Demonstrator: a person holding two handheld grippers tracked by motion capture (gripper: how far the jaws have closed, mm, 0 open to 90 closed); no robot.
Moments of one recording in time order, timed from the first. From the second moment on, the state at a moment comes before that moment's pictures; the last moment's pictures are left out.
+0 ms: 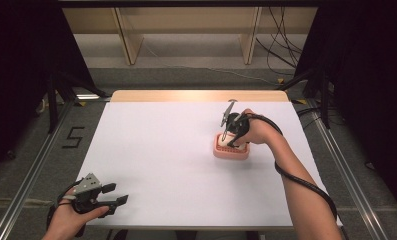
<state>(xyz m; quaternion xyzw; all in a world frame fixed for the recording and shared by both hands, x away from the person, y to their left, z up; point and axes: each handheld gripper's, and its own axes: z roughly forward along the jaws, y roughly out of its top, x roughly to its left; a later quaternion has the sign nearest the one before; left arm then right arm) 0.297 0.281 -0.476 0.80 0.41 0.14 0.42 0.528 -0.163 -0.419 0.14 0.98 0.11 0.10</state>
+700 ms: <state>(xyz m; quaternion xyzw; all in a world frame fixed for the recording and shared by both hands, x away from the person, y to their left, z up) 0.298 0.280 -0.477 0.80 0.41 0.14 0.42 0.466 -0.206 -0.414 0.22 0.95 0.19 0.13</state>
